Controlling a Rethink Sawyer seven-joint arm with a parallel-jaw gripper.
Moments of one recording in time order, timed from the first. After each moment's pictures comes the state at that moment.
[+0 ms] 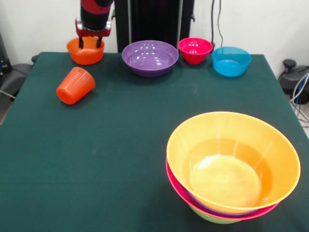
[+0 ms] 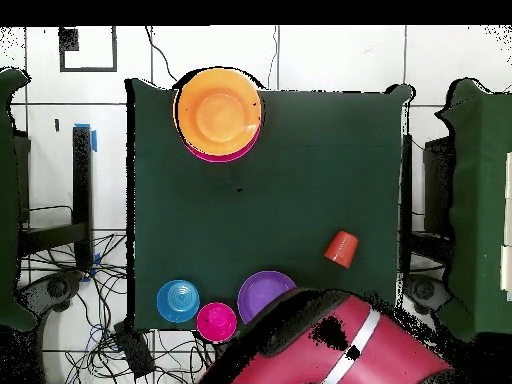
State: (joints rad) arm -0.50 -0.29 -0.37 1.93 -0.38 0.11 1.21
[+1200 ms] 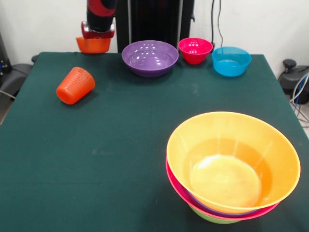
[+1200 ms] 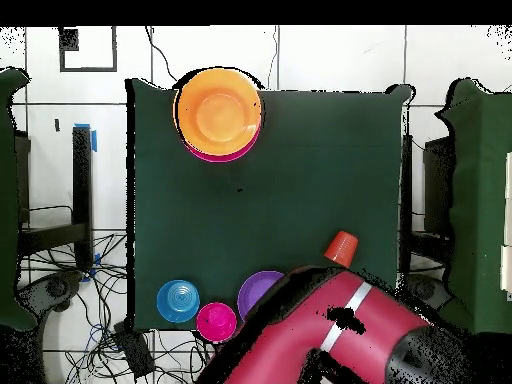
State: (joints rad) arm -0.50 -0.14 -0.44 1.96 -0.43 -0.15 1.23
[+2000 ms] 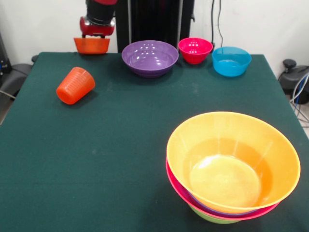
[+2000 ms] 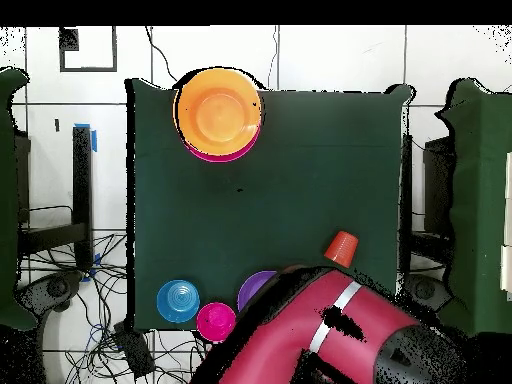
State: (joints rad) arm -0.48 -0.16 -0.49 2.00 -0.54 -0.45 1.27
